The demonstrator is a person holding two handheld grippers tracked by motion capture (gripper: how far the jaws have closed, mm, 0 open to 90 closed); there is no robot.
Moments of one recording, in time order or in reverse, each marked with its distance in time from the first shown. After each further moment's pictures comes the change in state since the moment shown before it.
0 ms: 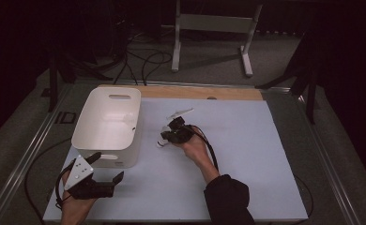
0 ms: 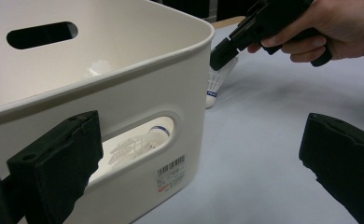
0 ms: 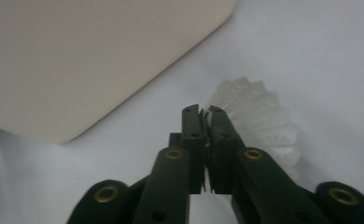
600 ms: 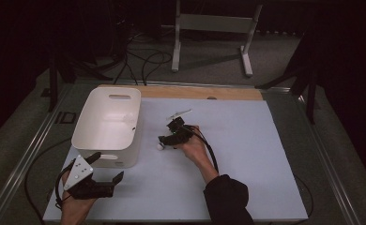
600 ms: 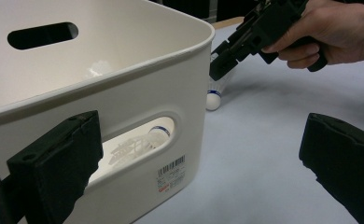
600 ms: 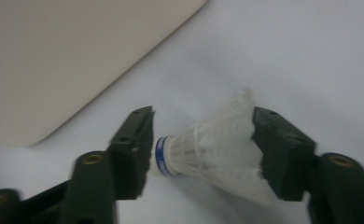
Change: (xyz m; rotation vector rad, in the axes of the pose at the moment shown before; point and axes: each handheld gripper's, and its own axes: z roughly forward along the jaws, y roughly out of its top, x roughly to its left) left arm 0.000 0.000 -0.001 0.000 0.002 0.001; right arm -0.003 -0.003 0.009 0.037 -0.069 0.028
